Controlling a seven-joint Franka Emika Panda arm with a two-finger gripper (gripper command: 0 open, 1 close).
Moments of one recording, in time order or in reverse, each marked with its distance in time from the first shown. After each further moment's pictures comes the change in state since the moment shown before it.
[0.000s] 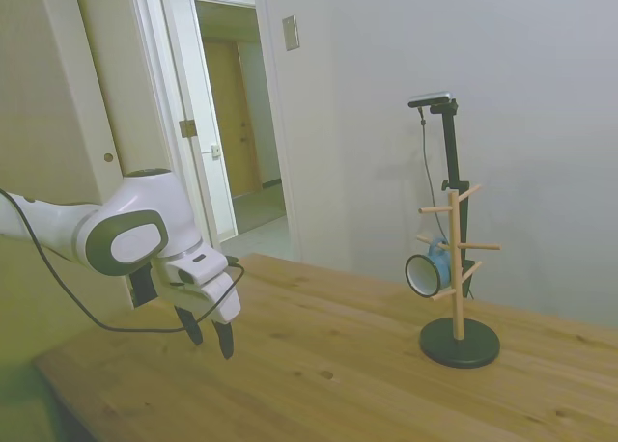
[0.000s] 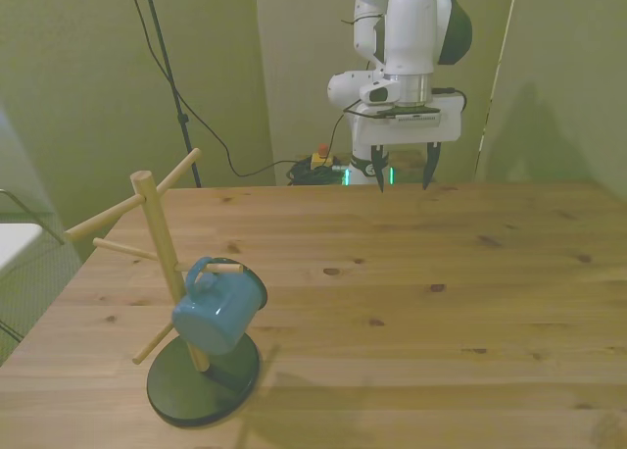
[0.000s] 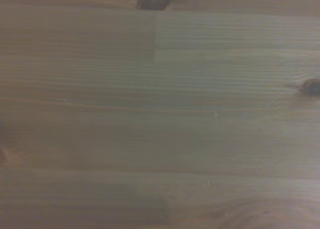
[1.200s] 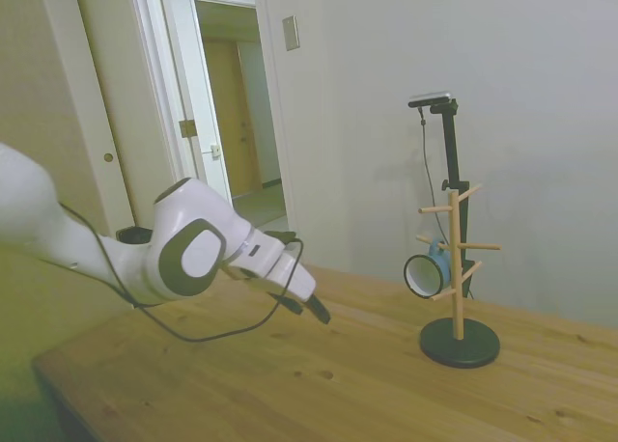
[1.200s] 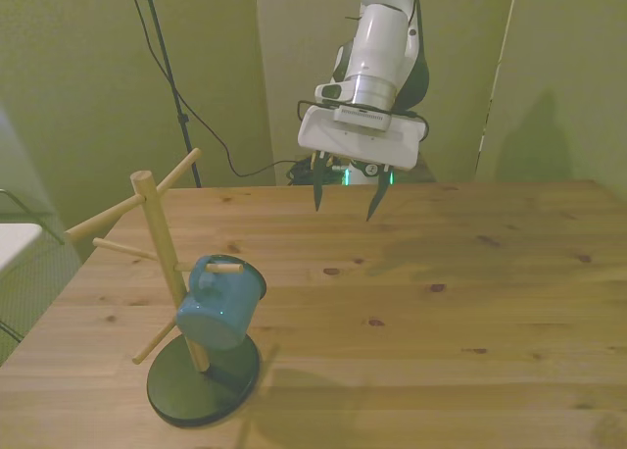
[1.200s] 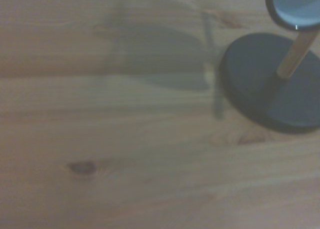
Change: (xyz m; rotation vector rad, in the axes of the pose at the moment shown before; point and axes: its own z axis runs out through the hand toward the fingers) arm 0.133 0.008 0.004 0.133 0.492 0.164
